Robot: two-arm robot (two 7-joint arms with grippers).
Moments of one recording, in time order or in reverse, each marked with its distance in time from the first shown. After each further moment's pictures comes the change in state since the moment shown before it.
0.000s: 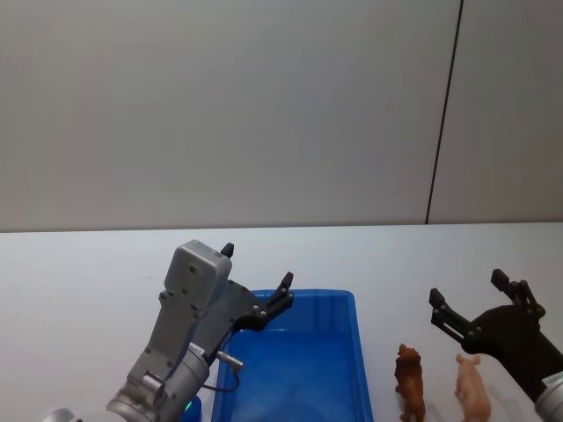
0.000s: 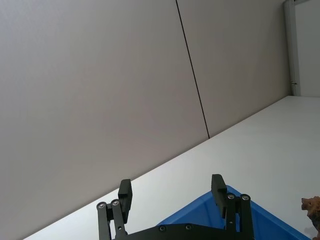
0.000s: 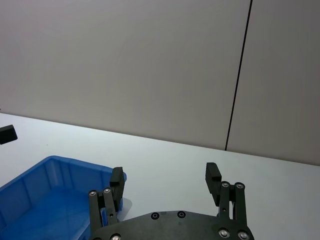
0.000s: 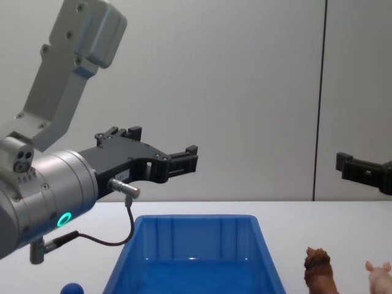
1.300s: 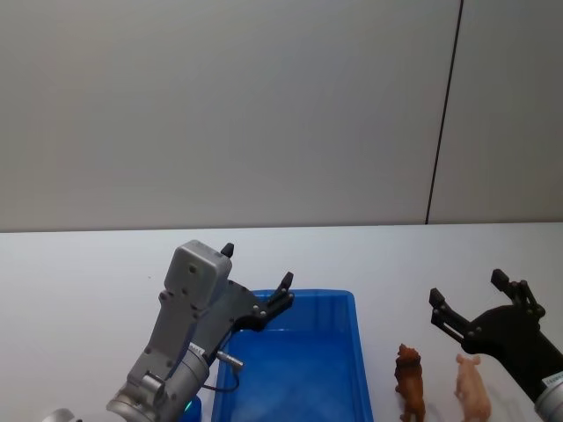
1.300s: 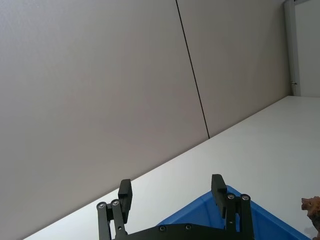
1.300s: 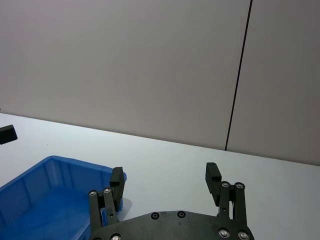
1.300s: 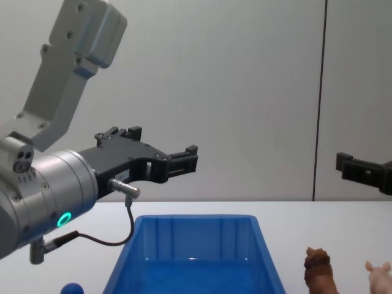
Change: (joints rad) left arm 0.000 0.000 0.000 0.000 0.000 0.000 0.000; right arm 0.000 0.000 0.000 0.000 0.000 0.000 0.000
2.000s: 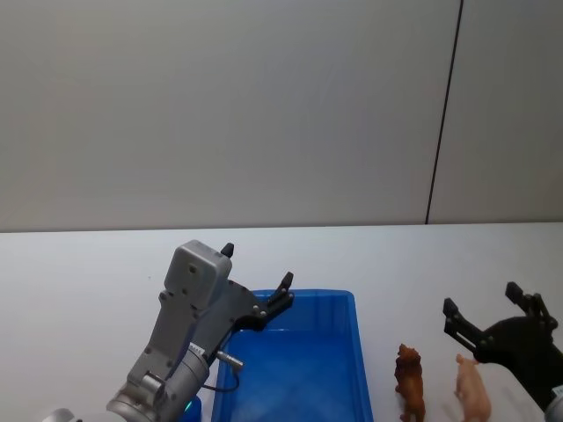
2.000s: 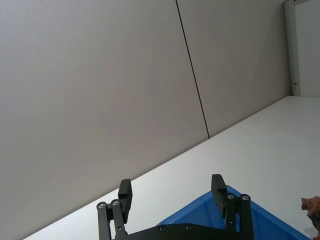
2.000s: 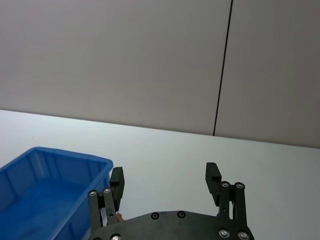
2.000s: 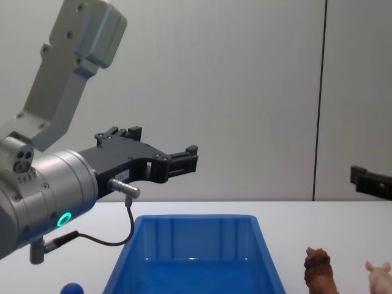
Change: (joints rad) left arm 0.000 0.000 0.000 0.000 0.000 0.000 0.000; right arm -0.023 0.007 0.011 -0.004 0.015 0.027 -0.042
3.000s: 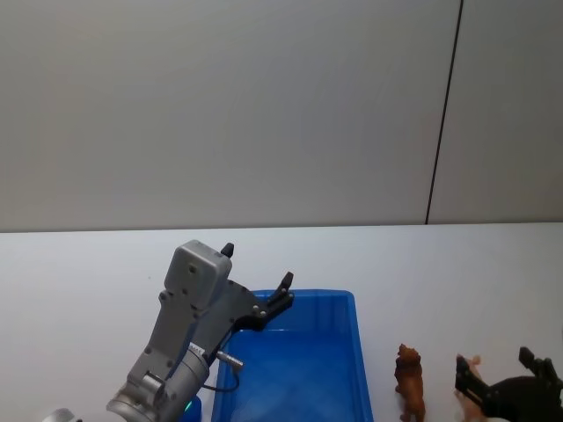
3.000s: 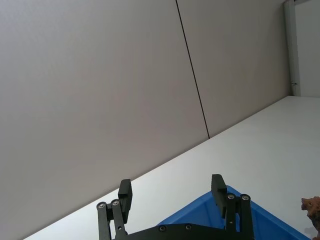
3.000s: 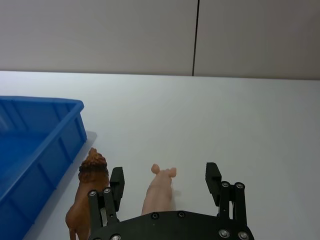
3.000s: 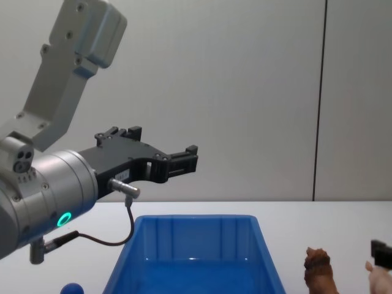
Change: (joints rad) left arm 0.000 0.000 0.000 0.000 0.000 0.000 0.000; right arm -0.074 -0.026 -0.009 0.014 0.008 0.115 -0.124
